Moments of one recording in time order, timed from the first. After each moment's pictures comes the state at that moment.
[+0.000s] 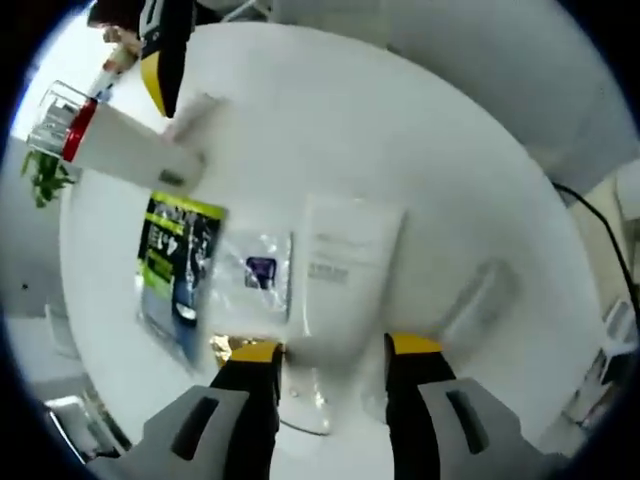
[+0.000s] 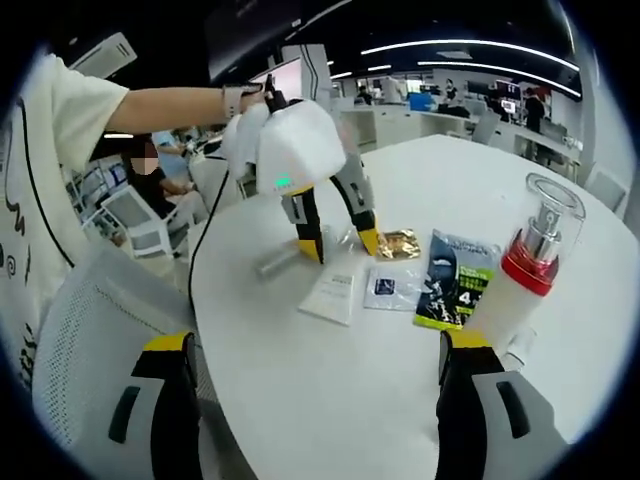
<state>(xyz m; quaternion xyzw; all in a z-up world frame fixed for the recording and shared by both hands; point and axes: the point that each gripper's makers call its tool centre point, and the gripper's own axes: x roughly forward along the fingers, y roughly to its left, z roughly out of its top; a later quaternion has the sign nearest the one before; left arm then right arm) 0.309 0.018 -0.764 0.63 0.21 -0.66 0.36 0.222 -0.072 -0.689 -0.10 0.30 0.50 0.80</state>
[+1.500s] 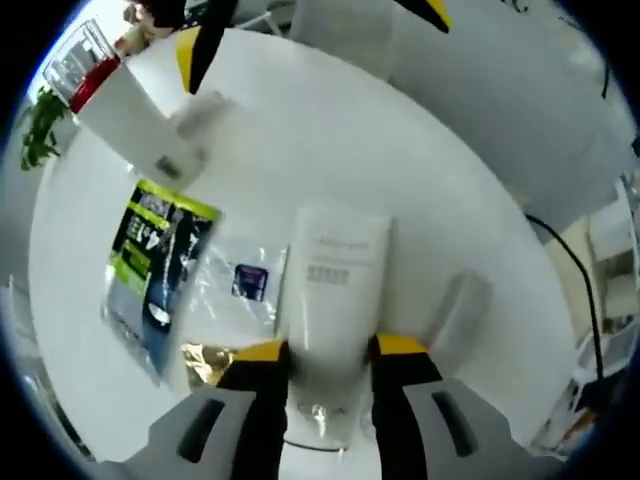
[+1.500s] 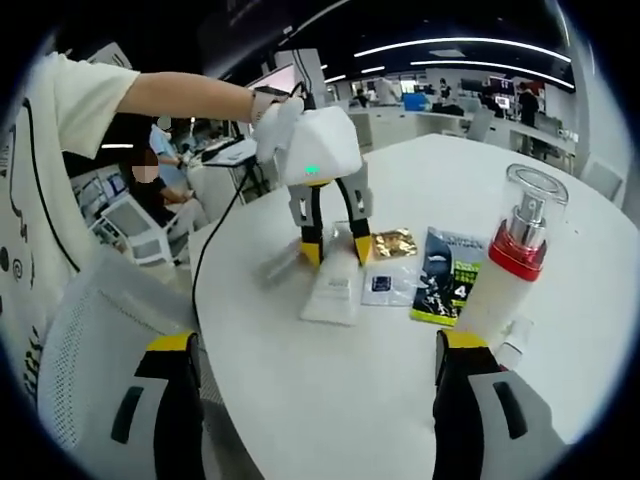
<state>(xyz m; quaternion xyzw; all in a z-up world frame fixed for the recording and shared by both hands) 0.306 0.016 -0.772 0.54 0.28 -0.70 0.38 0.222 -0.081 -0.688 -0.08 0.30 0.50 0.81</state>
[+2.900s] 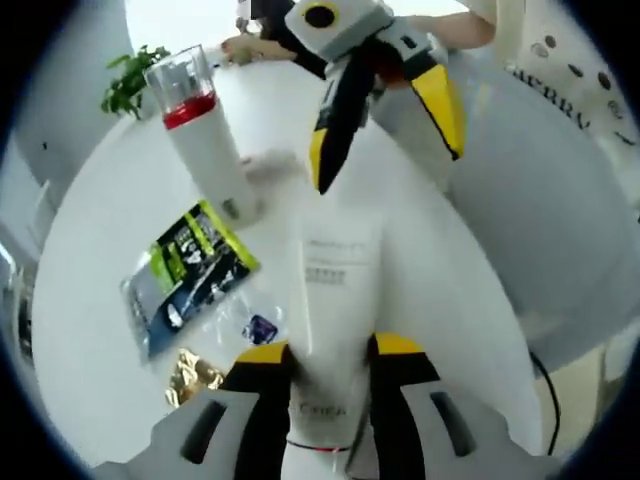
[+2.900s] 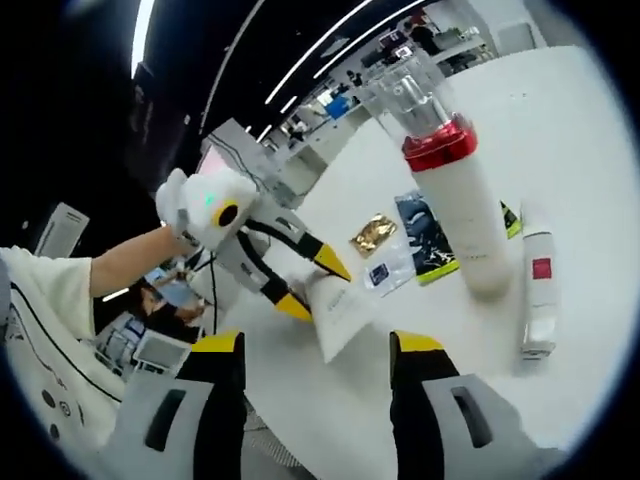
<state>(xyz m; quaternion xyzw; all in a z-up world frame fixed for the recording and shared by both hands) 0.278 -0.024 -0.740 0.38 0.28 -0.68 0.55 0.233 -0.080 -0.695 0.23 0.36 0.40 0.81</state>
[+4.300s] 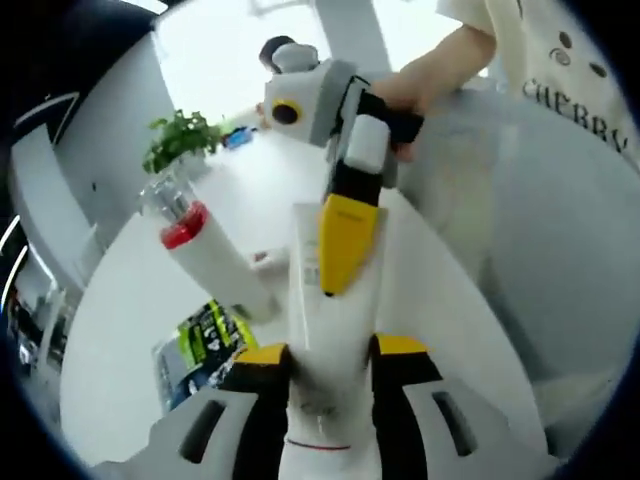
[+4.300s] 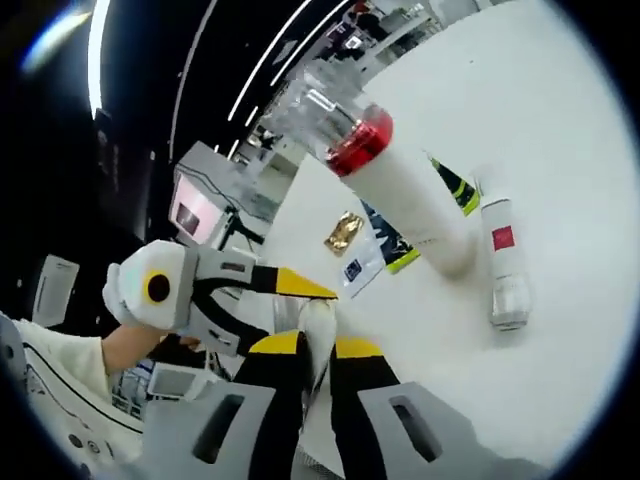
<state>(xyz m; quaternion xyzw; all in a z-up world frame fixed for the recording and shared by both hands) 0.248 -0.087 -0.708 0.34 0.14 -0.65 0.66 0.236 -0.097 -0.688 0.25 0.38 0.36 0.82</state>
